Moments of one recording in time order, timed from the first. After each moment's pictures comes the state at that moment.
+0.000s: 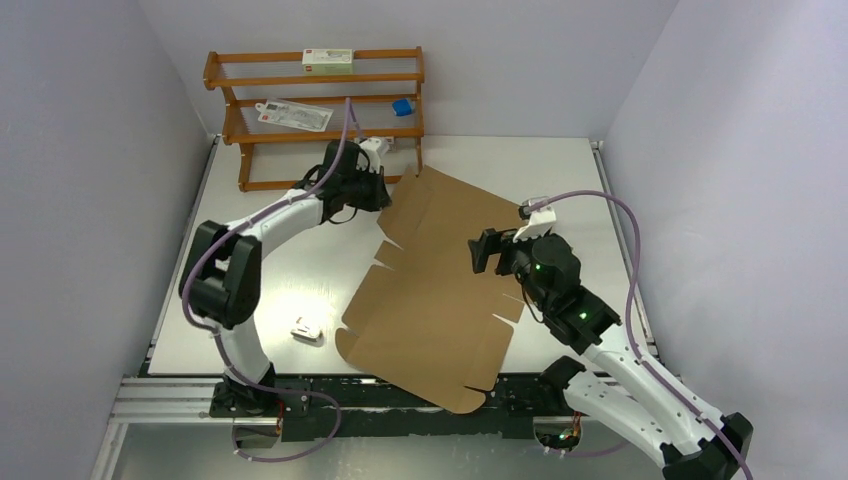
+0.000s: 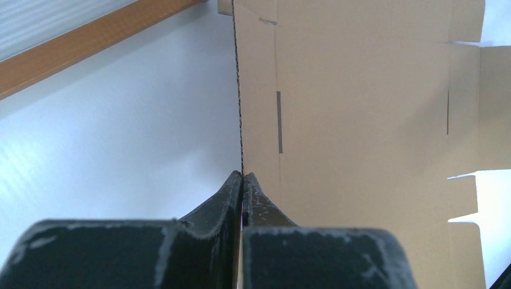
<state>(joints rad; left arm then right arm) -0.43 1.85 1.32 -0.12 0.31 -0.18 0.64 0.70 0.64 -0.17 0.28 0.22</state>
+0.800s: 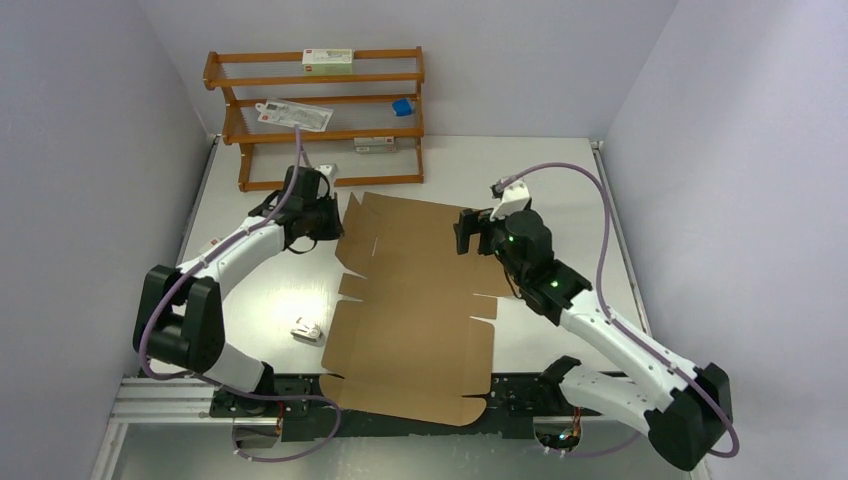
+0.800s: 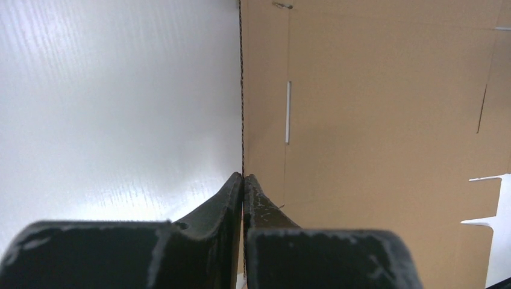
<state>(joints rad) -0.32 1.51 1.01 -0.33 0.11 -0.30 0.64 0.95 0.73 -0.04 0.28 0.17</state>
